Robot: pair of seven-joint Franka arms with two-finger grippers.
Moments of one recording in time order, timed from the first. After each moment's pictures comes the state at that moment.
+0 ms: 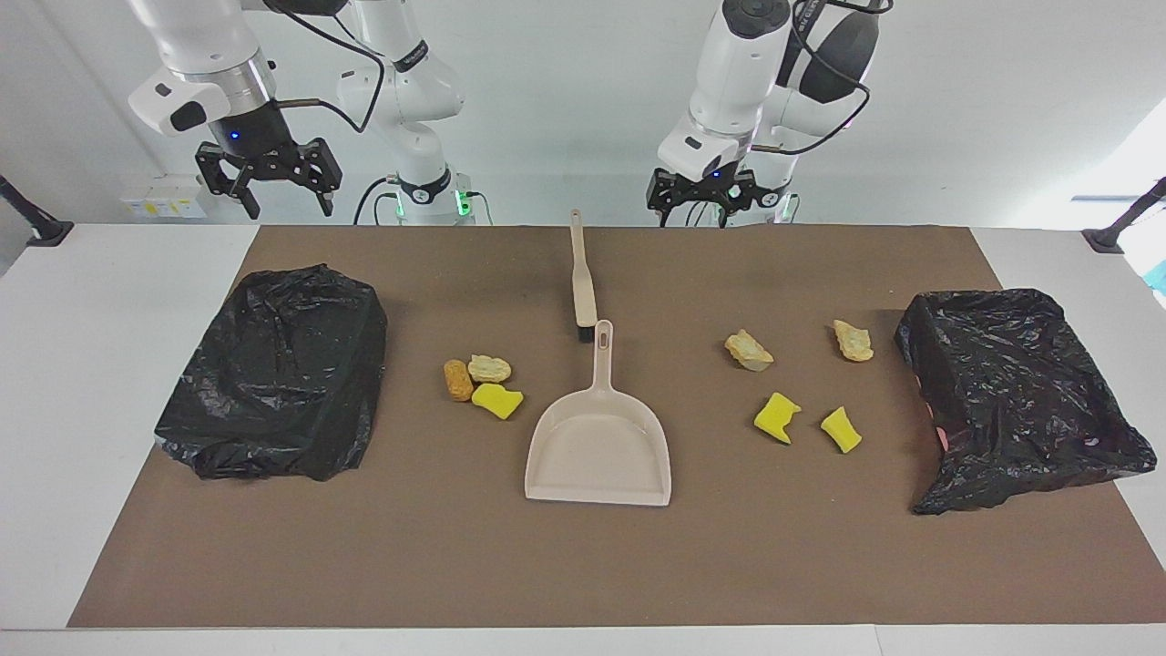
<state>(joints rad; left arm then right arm) -0.66 -0.12 0.00 -1.86 -0.09 1.69 -0.58 0.09 -0.13 -0.10 -1.67 -0.04 1.55 -0.09</state>
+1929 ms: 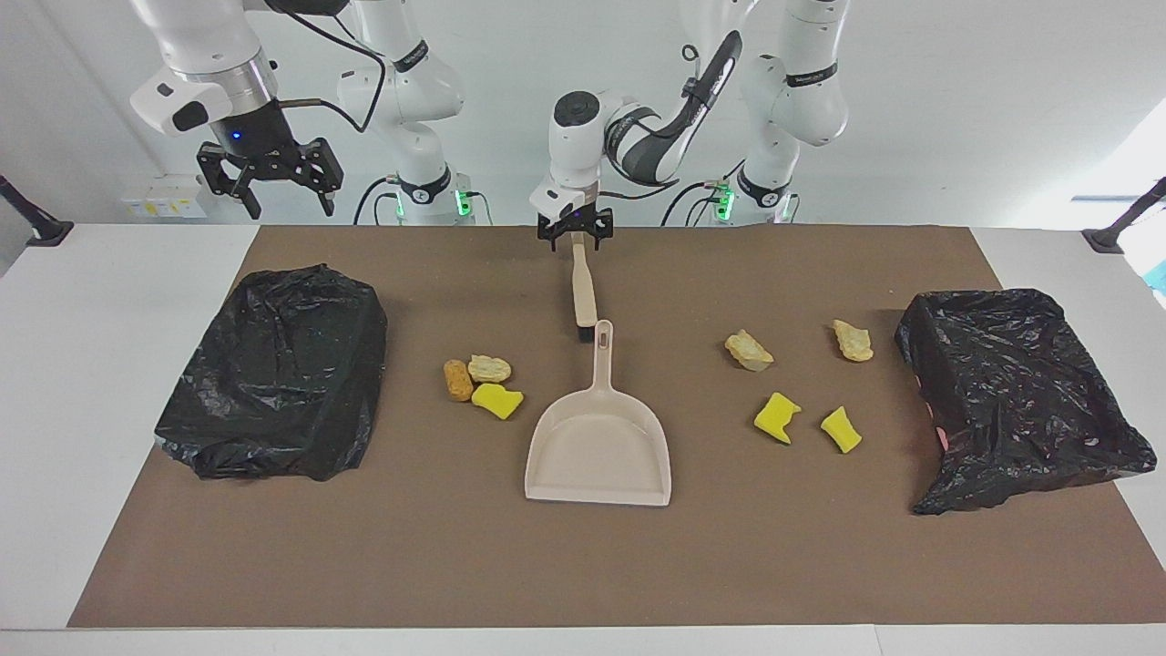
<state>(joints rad) -1.07 0.09 0.00 -2.21 -0.12 2.26 -0.97 0.09 -0.13 -0.10 -1.67 -0.04 1.55 -0.09</state>
